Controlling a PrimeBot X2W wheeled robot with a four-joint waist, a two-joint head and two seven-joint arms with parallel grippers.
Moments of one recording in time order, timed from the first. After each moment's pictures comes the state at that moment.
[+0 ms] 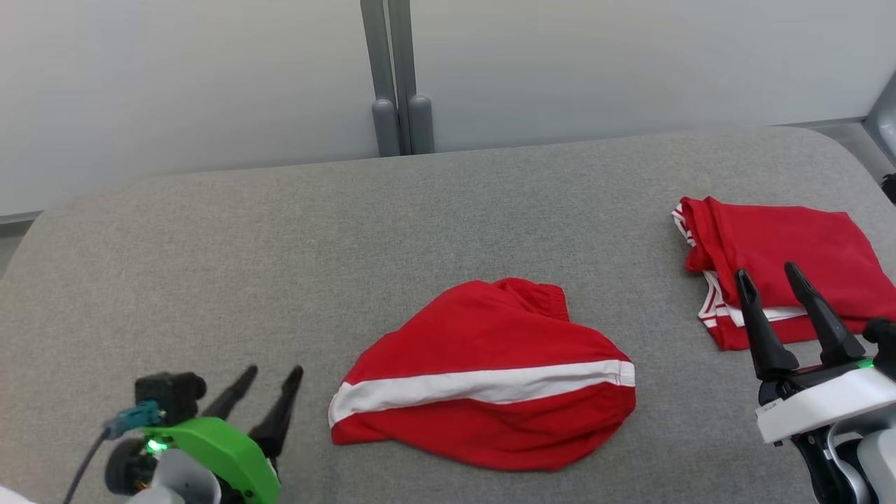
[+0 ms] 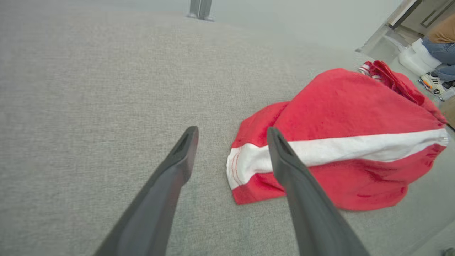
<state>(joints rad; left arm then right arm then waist) -0.18 0.45 -0.57 0.29 -0.90 -0.03 -0.01 -0.05 -0.41 0.15 0.08 0.58 0.13 -0.25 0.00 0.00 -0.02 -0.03</state>
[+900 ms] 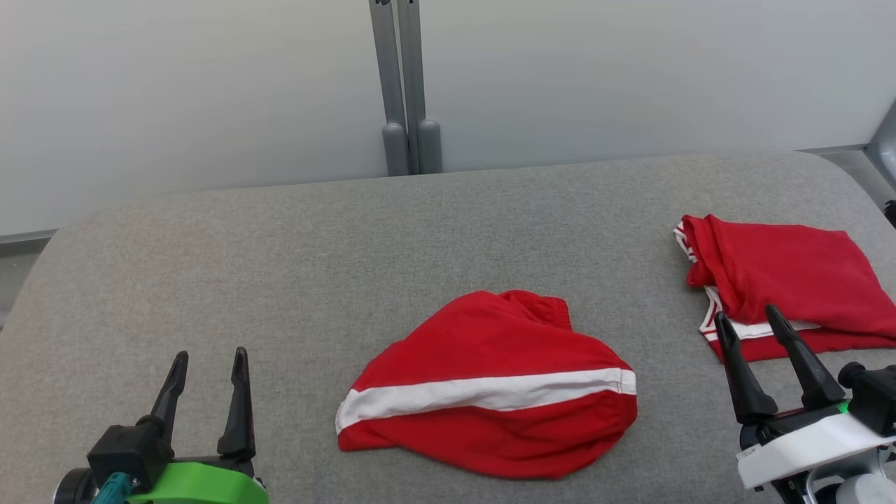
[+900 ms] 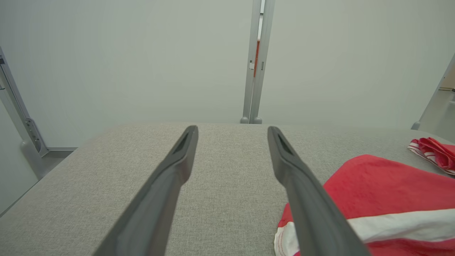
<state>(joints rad) 0.03 0.40 -0.37 0.03 -0.57 0.22 -0.26 0.05 -0.34 0.13 0.04 0.49 0.13 -0.26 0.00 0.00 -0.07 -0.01</state>
